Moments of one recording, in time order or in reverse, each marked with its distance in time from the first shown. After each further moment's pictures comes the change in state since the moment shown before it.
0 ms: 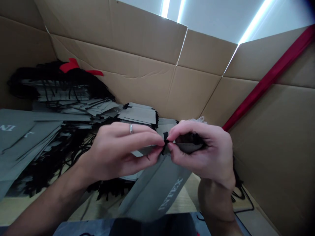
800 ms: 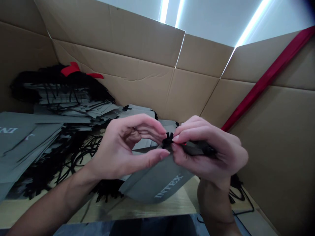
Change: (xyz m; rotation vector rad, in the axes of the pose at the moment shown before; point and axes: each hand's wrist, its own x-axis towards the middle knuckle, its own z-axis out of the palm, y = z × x) left_hand 0.010 0.010 0.013 -0.678 0.105 -0.481; right_hand 0.002 0.004 0.002 -0.016 0.171 -0.302
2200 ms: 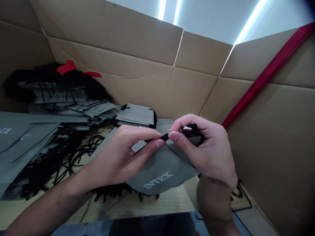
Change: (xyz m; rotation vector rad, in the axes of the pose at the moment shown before) left_hand -0.006 0.003 -0.003 0.427 -0.208 -0.018; right_hand 0.008 -0.008 -0.016 0.091 -0.152 0.493
